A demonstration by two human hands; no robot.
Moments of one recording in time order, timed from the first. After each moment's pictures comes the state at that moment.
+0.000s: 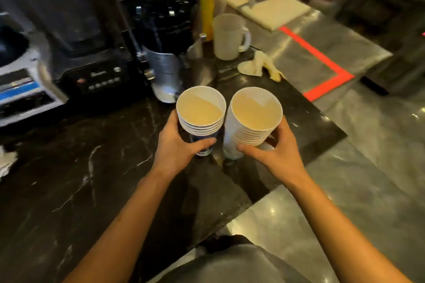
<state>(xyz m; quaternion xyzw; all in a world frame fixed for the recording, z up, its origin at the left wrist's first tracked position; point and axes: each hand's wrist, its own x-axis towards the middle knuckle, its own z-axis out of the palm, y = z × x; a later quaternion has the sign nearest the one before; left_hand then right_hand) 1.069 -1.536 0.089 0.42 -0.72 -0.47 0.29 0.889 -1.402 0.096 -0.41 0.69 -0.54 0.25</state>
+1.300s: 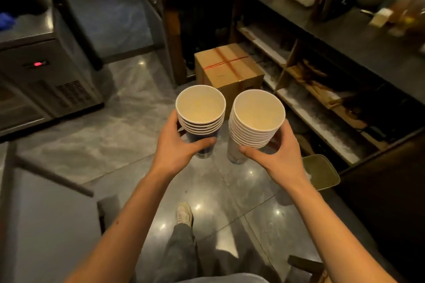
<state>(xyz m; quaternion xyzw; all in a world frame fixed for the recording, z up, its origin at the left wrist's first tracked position) 0.373 -1.061 0.101 -0.20 -0.78 -0.58 -0.10 0.506 -0.880 0.100 0.18 0.79 -0.54 -0.24</state>
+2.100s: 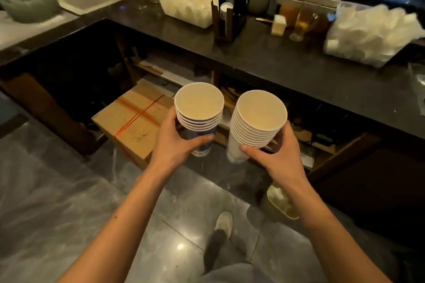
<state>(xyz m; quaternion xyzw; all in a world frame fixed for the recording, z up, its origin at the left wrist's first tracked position) 0.068 -0.664 0.096 -0.44 -0.69 -0.53 -0.24 0.286 -0.584 0.092 0.43 0.68 -0.46 -0.37</state>
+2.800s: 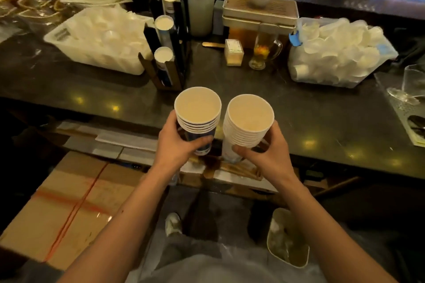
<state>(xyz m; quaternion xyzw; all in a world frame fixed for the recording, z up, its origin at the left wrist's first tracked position) -0.036 -0.251 0.077 -0.51 -0.61 -0.49 -0.35 0.182 -0.242 0.084 0.54 0.61 -0.41 -0.40</state>
